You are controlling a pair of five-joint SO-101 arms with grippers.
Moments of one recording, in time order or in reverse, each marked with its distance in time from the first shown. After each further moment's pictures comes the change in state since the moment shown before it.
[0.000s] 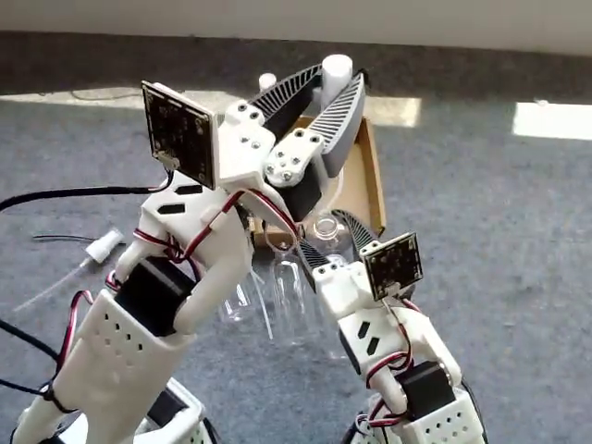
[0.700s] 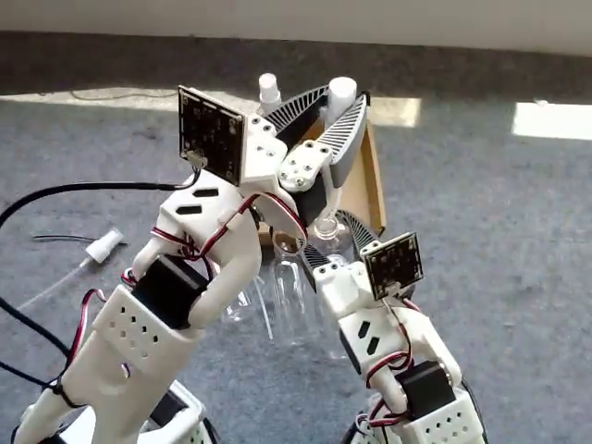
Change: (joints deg) left arm 0.0 0.0 5.5 -0.4 0.1; right arm 0.2 0.0 0.1 0.0 0.0
